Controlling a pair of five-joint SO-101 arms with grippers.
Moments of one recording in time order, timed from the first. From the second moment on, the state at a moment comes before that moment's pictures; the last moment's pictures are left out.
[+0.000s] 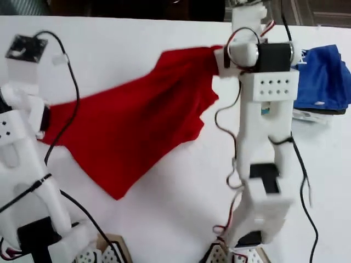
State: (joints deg) left arm -29.6 -16.5 -2.2 99.9 -26.2; right arm -8.5 12.3 -47.7 100.2 16.0
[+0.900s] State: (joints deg) left arm -29.9 -16.5 26.3 91.4 -38.5; right arm -14.9 -38.5 27.4 88.7 31.8
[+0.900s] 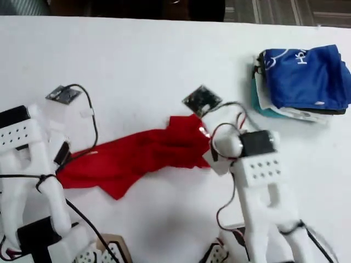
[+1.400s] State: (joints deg) left arm -29.9 -16.5 26.3 90.5 -38.5; right arm -16.4 -18.2 27.3 80.4 20.8
